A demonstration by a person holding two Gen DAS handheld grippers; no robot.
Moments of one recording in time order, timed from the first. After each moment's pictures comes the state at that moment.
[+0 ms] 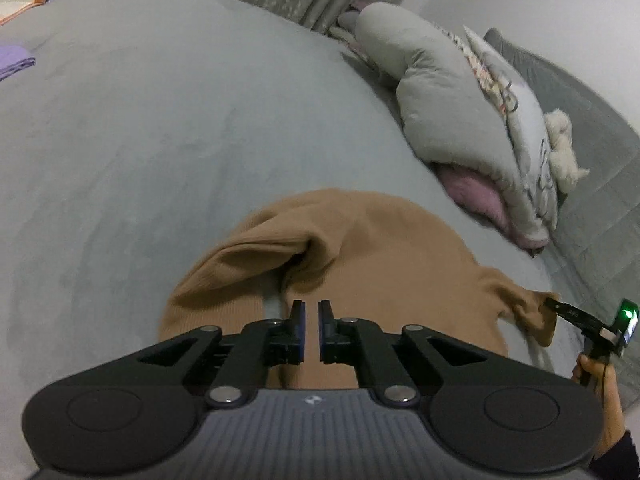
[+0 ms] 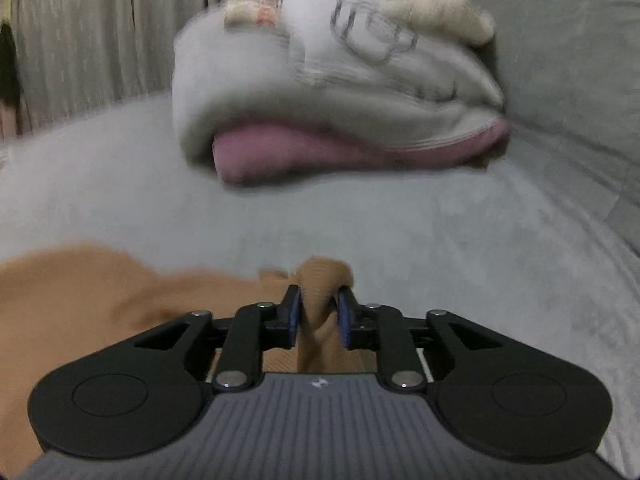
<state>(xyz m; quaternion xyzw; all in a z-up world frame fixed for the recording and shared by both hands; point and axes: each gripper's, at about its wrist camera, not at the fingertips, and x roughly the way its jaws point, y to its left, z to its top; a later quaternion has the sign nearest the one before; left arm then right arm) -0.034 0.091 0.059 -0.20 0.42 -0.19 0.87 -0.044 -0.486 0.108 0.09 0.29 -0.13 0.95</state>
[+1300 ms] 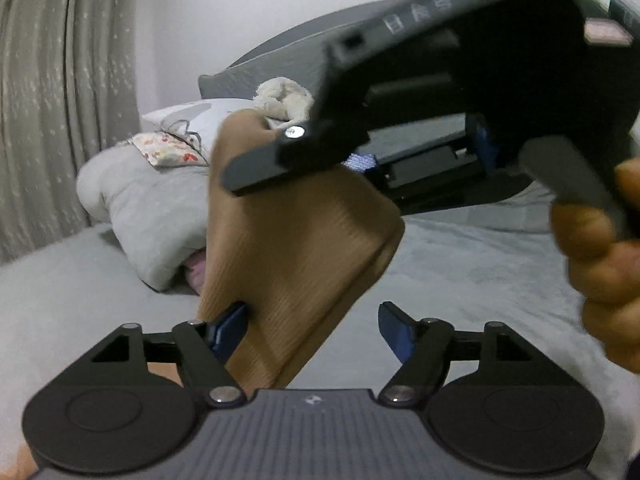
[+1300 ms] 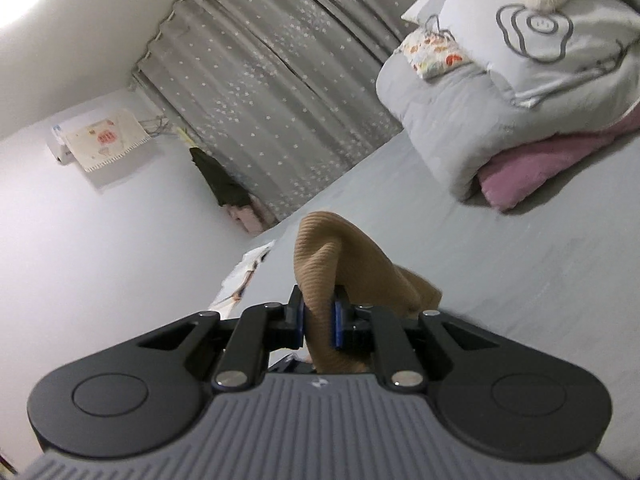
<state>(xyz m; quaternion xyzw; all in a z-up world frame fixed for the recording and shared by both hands) -0.116 -0.290 0.120 0.15 0.13 -0.37 0.91 -0.139 -0.461 0.189 0.36 0.21 0.22 0.89</state>
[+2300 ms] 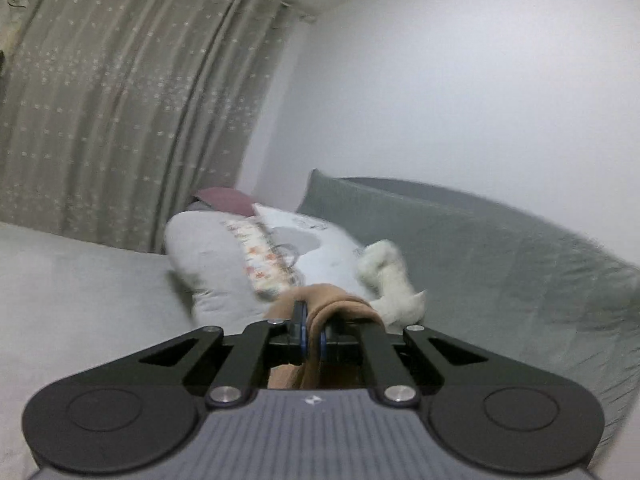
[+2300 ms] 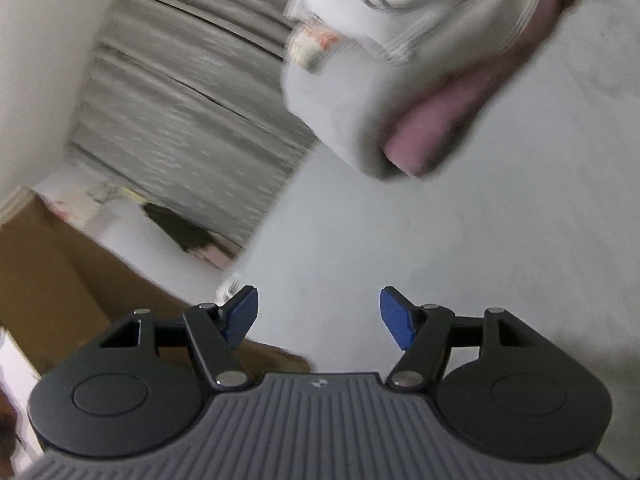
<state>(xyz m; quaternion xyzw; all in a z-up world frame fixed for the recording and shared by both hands) -0.079 -0.169 0.398 -0.11 0.11 -0.31 0.94 -0.101 -0.506 0.087 0.48 0.26 0.13 0.83</state>
